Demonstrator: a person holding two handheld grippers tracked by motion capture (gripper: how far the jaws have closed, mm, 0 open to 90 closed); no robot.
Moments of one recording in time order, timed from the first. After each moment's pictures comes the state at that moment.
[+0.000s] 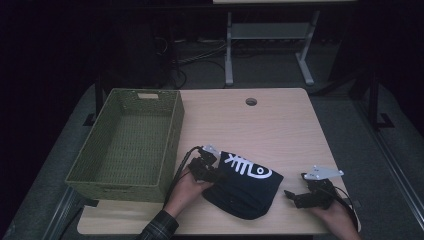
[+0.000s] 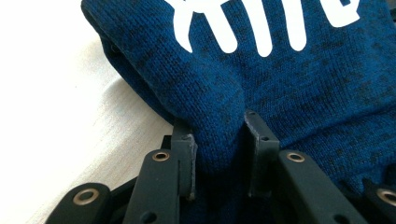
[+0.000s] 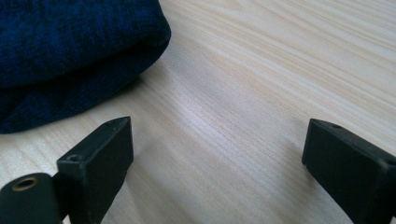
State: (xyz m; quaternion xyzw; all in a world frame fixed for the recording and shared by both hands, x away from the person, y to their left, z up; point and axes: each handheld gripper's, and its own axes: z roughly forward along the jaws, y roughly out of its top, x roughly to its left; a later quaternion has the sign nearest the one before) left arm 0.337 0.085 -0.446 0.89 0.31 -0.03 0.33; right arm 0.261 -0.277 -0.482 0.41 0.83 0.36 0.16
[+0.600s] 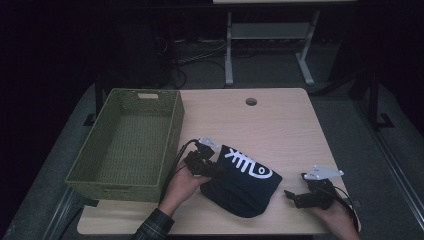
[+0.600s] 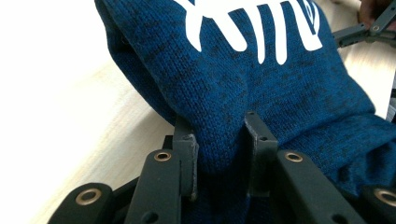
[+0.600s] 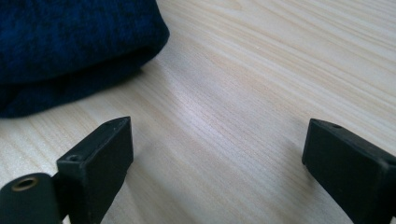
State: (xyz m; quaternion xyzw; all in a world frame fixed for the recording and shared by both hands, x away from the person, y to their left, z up) left arm 0.335 0.093 -0.408 0.88 0.31 -0.03 0.35; right arm 0.261 -0.277 -0.482 0.41 0.83 0.36 0.16
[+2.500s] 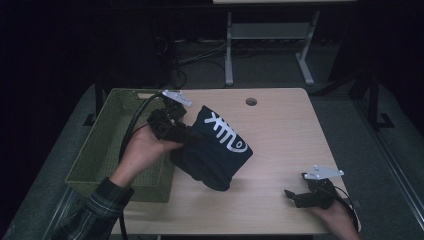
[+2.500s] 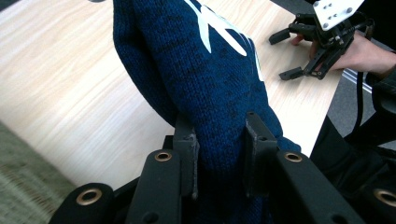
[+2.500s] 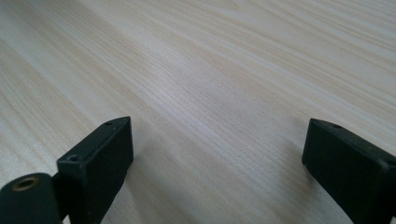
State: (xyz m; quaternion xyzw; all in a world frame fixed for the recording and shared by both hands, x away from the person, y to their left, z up) left arm 0.333 0.147 -0.242 0.90 0.29 0.03 0.34; right arm 0.261 -0.277 -0.482 0.41 0.82 0.36 0.16
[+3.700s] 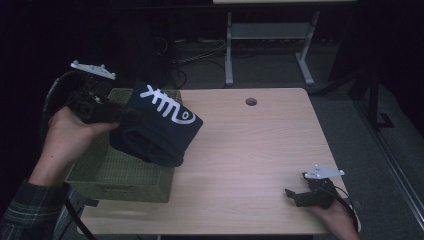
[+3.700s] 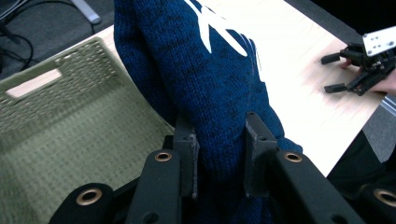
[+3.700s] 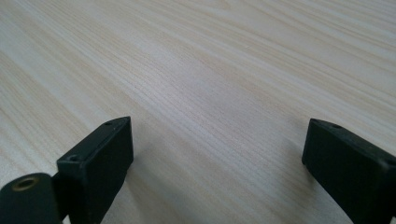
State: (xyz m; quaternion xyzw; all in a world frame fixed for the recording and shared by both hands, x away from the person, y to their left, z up) left arm 0.315 0.266 -0.170 0.85 0.38 0.11 0.34; right arm 0.262 -0.278 -0.482 0.42 0.82 0.35 0.16
